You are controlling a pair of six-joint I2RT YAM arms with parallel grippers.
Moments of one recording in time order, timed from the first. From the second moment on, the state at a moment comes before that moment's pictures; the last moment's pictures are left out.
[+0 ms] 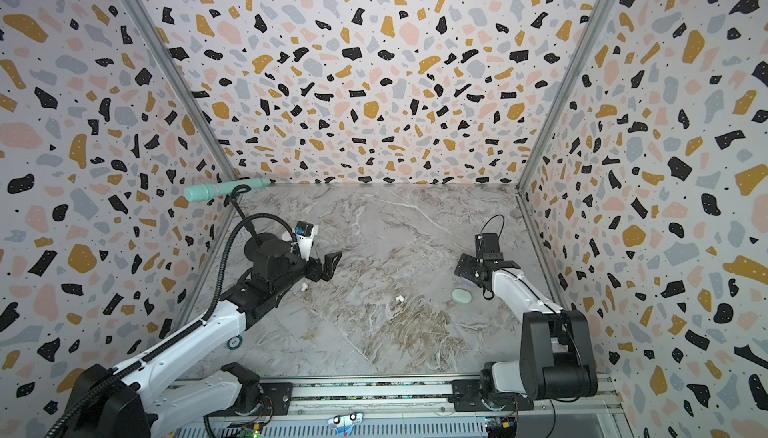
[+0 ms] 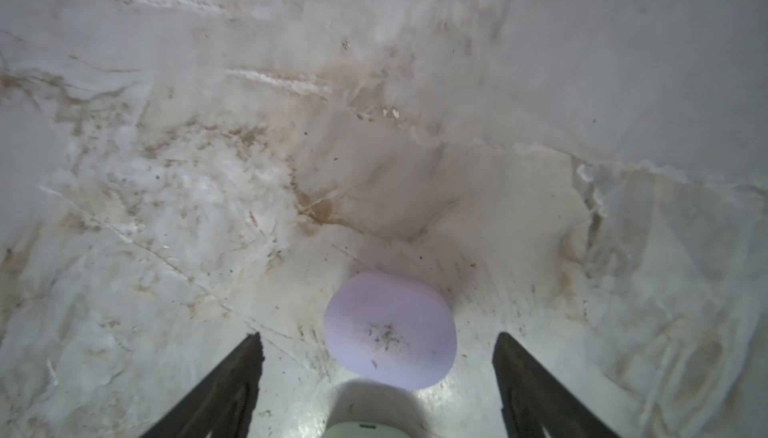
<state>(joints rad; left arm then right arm) -0.46 1.09 0.65 0.01 0.06 -0.08 0.07 1.34 0.74 -0.41 0.04 0.45</state>
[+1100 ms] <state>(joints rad) -0.29 1.74 1.20 -0.34 -0.34 0.01 0.22 1.19 0.84 -0.53 -0.07 0.48</state>
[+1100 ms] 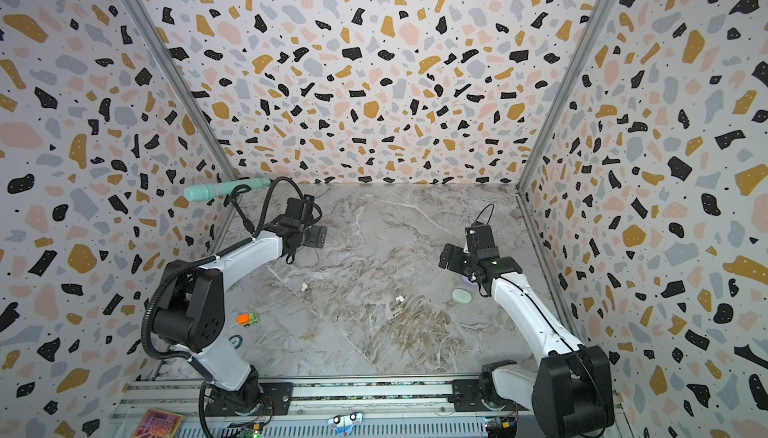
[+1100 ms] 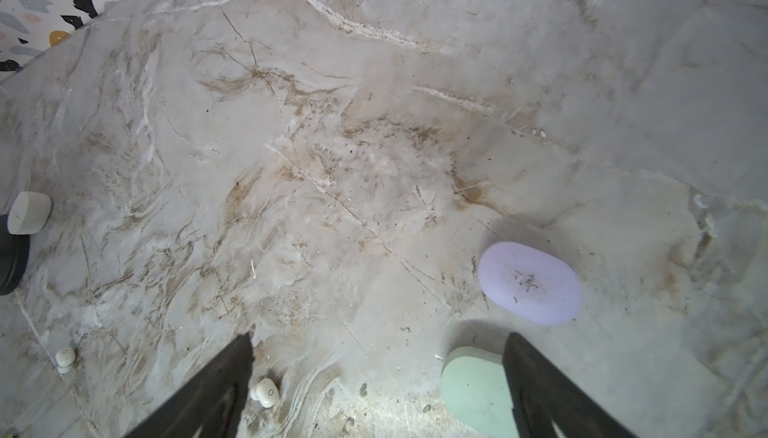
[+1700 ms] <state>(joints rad) -0.17 1.91 1.28 -0.36 -0.27 0.07 0.22 1.18 0.86 -0.53 -0.08 0.48</state>
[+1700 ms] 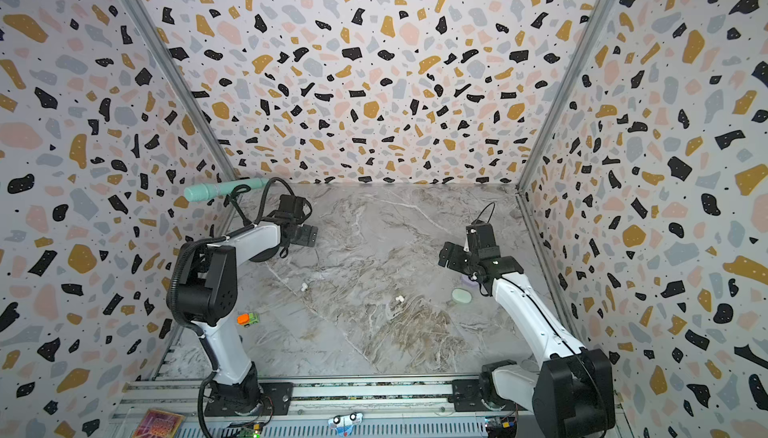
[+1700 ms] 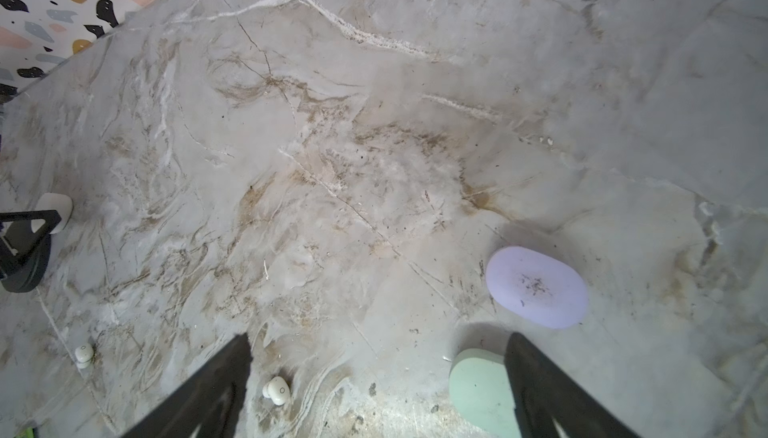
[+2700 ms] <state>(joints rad) -0.09 2.04 1.36 -0.31 -0.15 0.06 0.22 1.15 0.86 -0.55 -0.09 0.48</state>
